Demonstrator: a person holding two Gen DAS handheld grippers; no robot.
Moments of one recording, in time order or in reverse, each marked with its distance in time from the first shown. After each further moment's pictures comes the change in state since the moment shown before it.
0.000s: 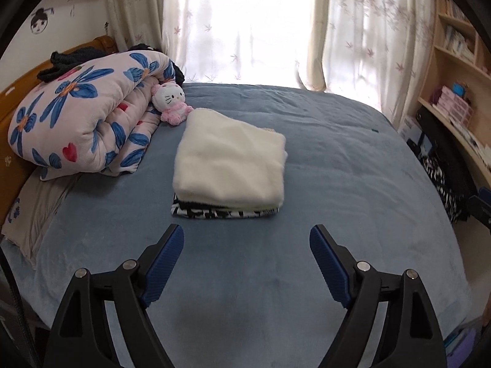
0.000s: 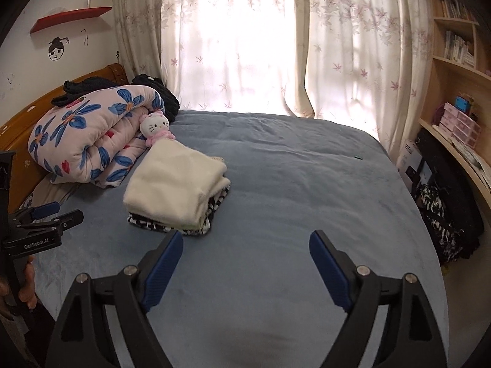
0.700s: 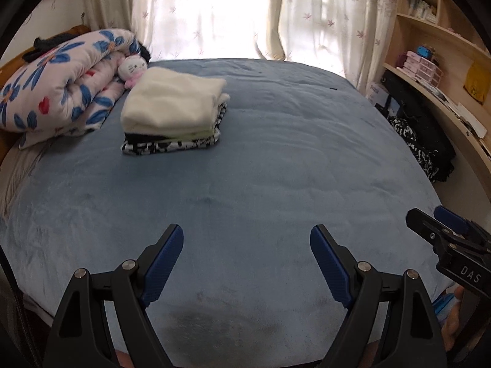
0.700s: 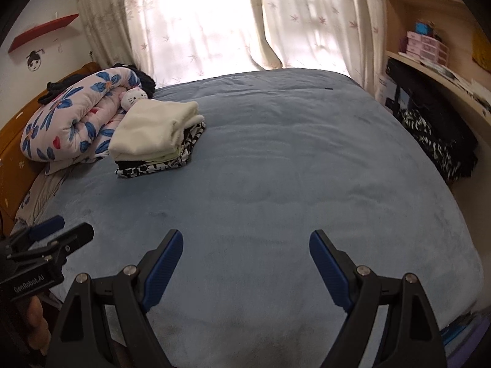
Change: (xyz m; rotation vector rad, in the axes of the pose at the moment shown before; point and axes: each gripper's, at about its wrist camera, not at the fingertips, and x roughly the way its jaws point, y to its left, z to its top) left arm -0.019 -0.117 -0.167 0.015 0.061 -0.092; right arm -0.014 -0.042 -0.192 0.203 0.080 -0.029
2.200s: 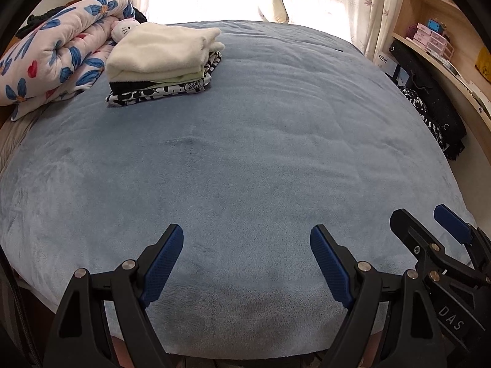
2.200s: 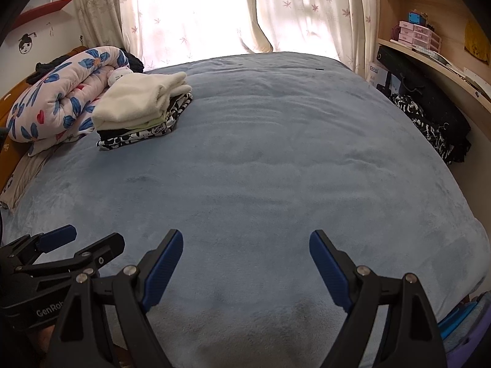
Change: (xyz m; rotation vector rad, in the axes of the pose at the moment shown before) left arm 0.068 -0.028 -0.061 0.002 0.136 0.012; right arm 0.041 0.009 -0.067 -0.027 0.034 -0.064
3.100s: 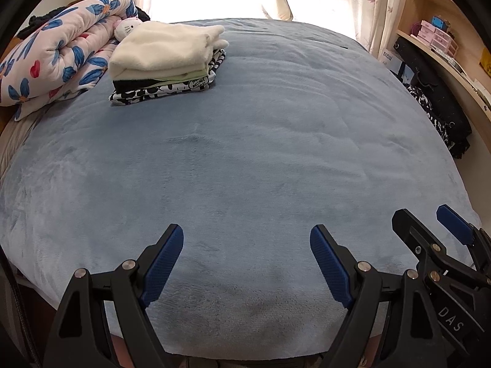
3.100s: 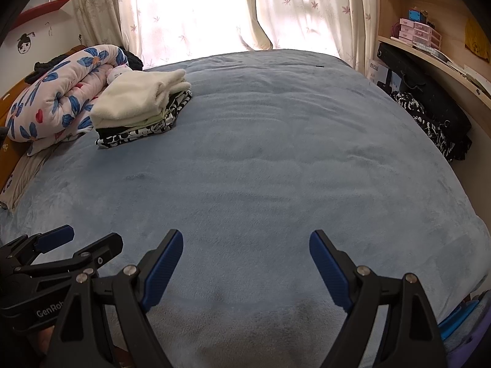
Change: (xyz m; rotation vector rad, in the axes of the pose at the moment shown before) left arm 0.003 -0.002 0.001 0.001 0.009 0.029; right arm 0.003 -0.001 -0.003 0.001 0.005 0.003
